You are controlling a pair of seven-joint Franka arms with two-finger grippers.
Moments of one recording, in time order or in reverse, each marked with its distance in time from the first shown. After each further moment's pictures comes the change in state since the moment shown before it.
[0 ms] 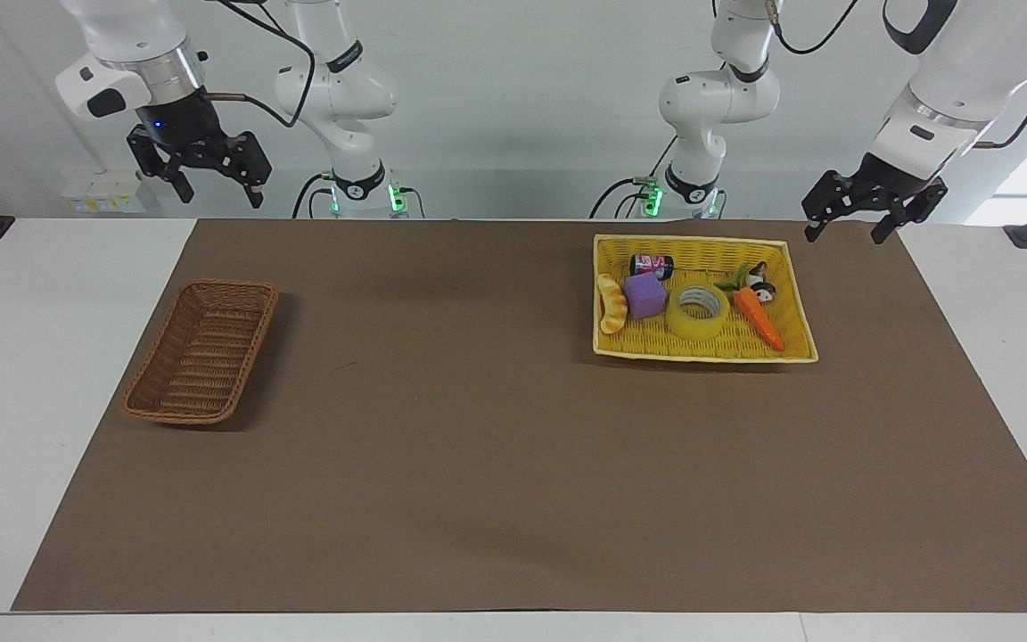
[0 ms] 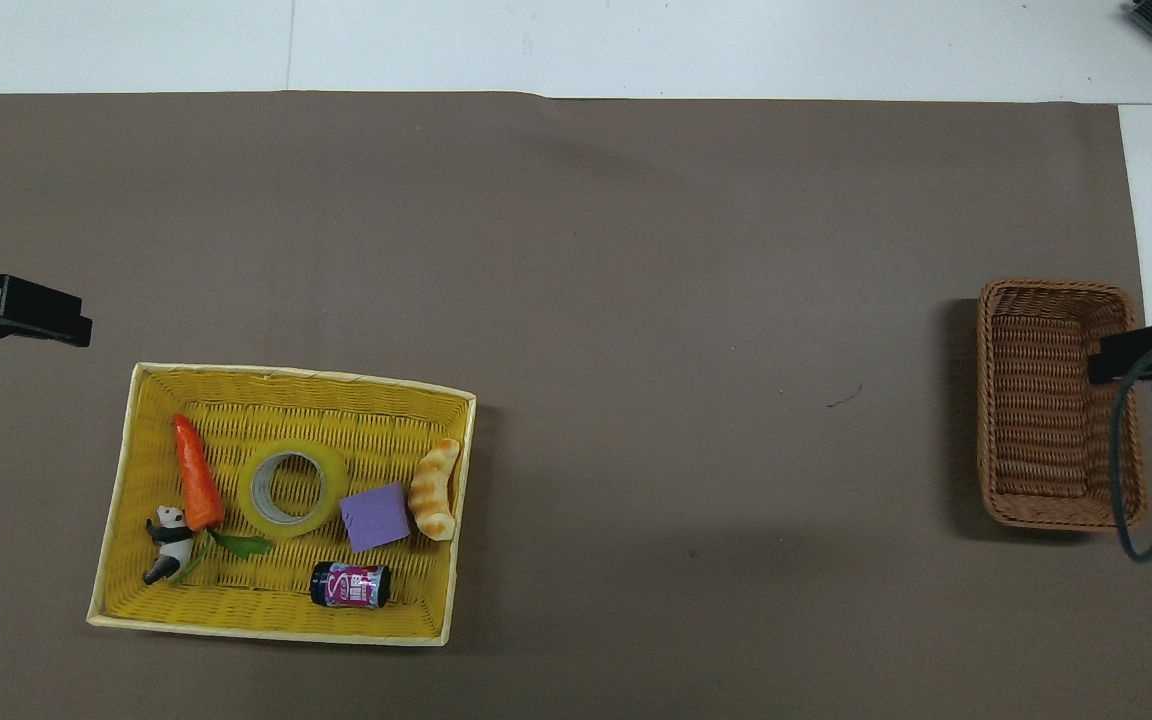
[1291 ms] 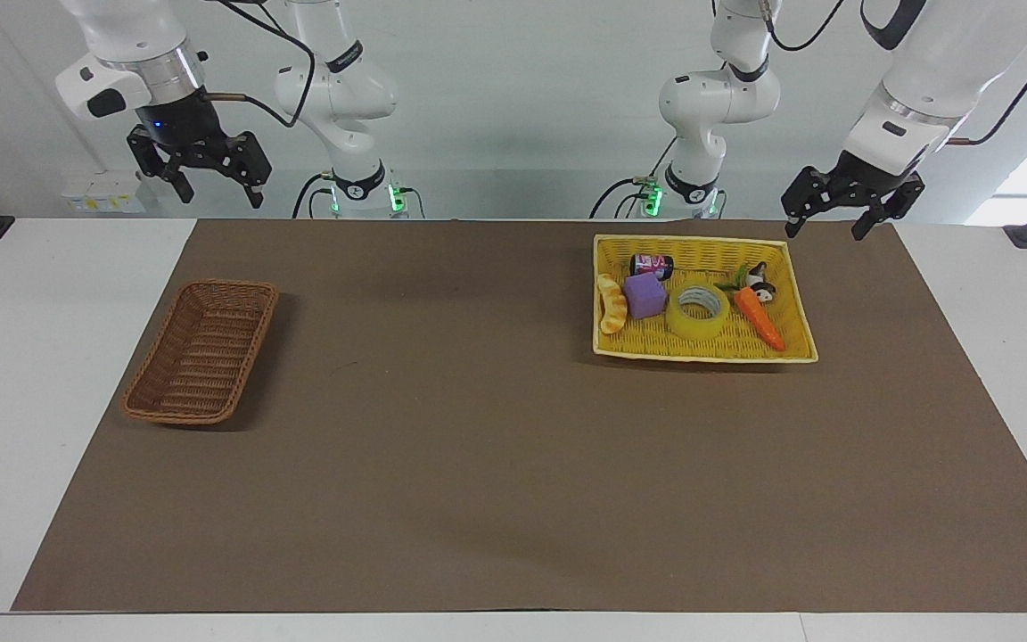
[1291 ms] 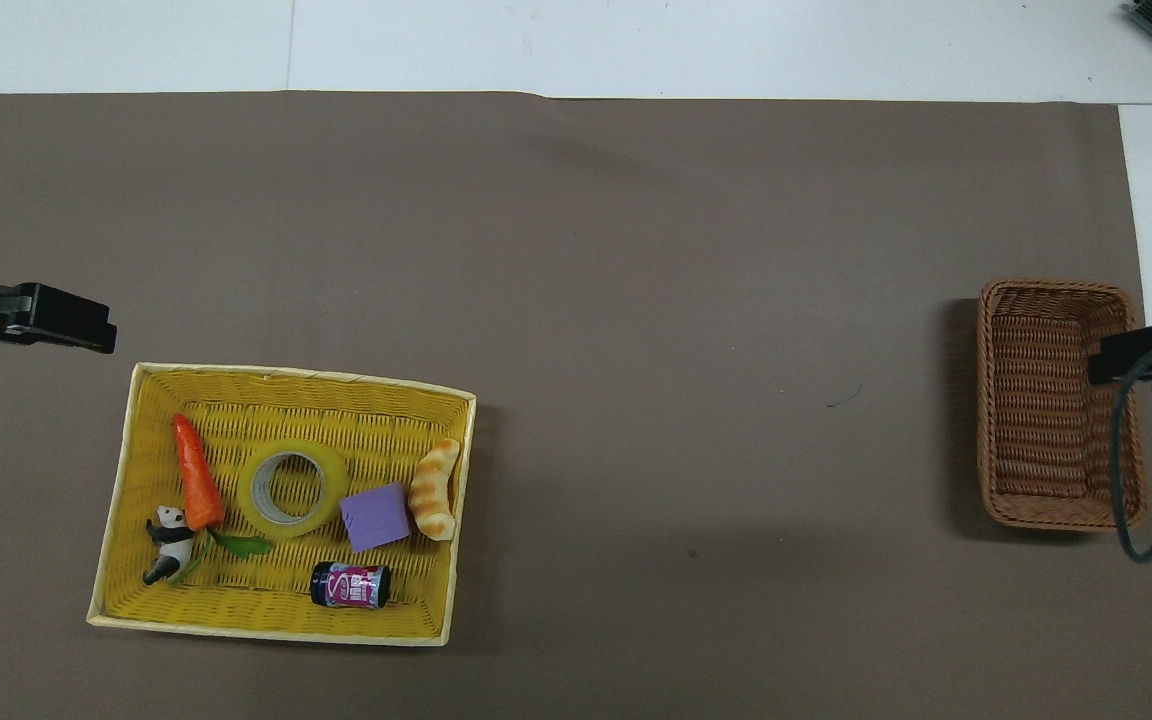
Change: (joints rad) left arm -0.036 -0.024 -0.027 -0.029 -0.001 0.000 -0.063; right arm 0.000 0.000 0.000 0.000 0.000 0.000 0.000
